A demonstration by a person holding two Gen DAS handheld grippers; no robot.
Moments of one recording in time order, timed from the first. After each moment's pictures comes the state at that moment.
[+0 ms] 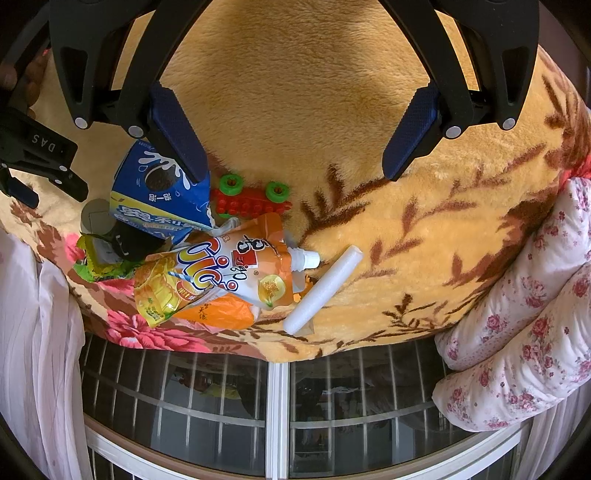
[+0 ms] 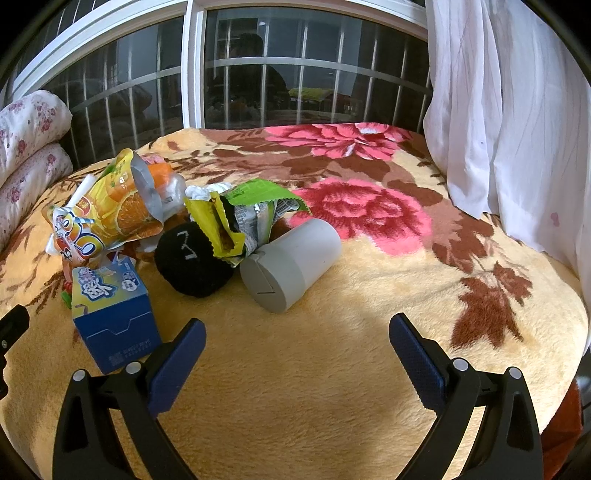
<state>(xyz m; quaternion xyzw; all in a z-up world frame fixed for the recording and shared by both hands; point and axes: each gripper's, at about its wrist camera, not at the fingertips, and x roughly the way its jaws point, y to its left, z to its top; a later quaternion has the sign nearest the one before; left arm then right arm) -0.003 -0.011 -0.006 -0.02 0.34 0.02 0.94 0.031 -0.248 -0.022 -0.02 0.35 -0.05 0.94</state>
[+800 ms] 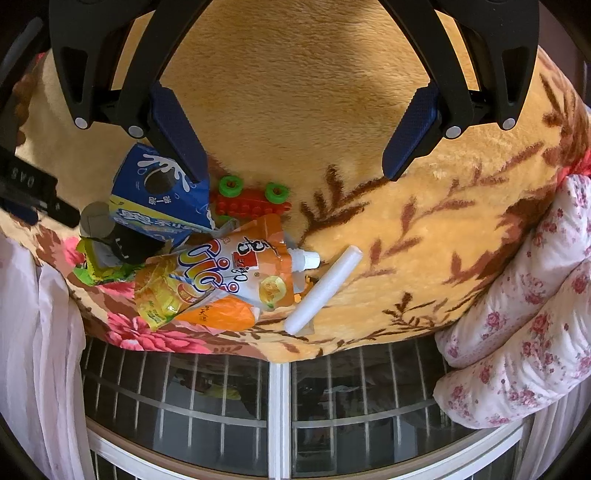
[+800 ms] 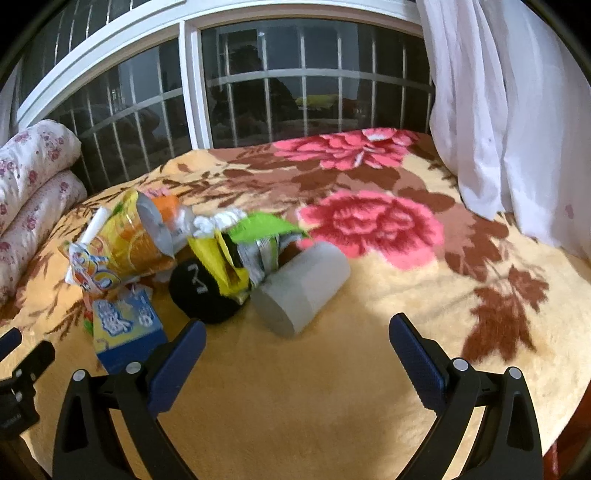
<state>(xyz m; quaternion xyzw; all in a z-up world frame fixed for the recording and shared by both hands) -0.009 -0.008 -0.007 0.00 0.34 0.02 0.94 0.040 -0.257 -0.006 0.03 0.33 -0.01 0.94</state>
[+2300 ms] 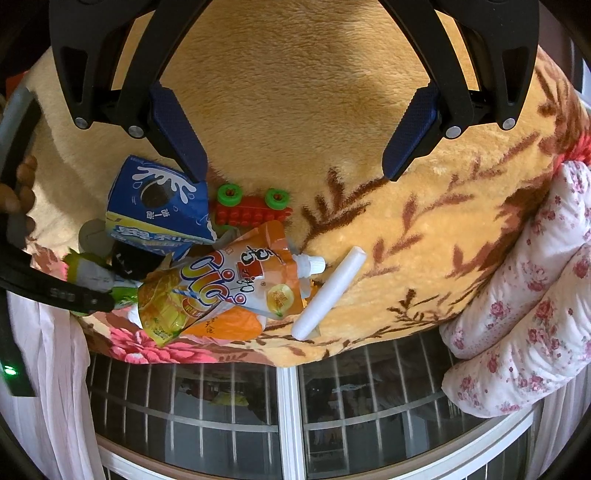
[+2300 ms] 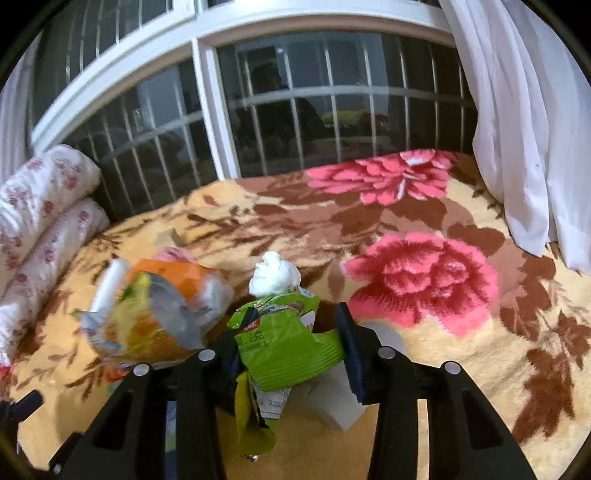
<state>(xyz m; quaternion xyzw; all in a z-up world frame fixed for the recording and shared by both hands) -0.003 -0.019 -0.010 0.03 0.35 0.02 0.94 0.092 -0.247 0.016 0.06 0.29 0.05 0.95</state>
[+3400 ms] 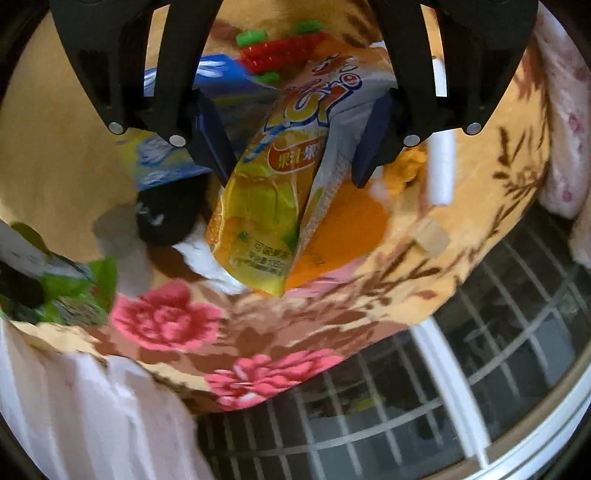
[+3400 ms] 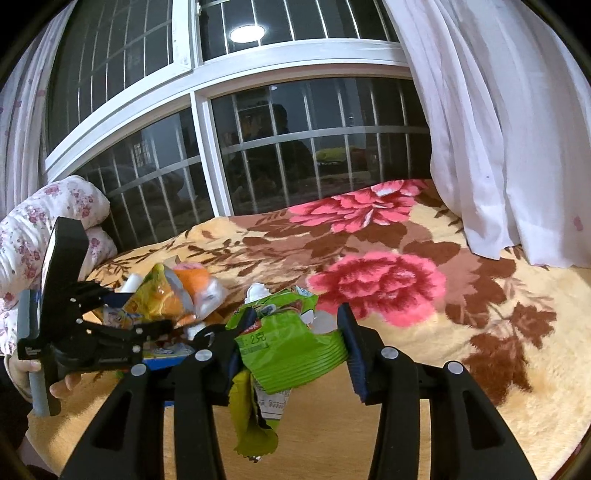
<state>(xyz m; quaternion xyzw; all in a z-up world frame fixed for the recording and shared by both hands) 0.121 -0.091 0.005 0.21 0.36 -0.18 0.89 0.022 -0.295 0.023 0.08 0.22 0.04 0.97</state>
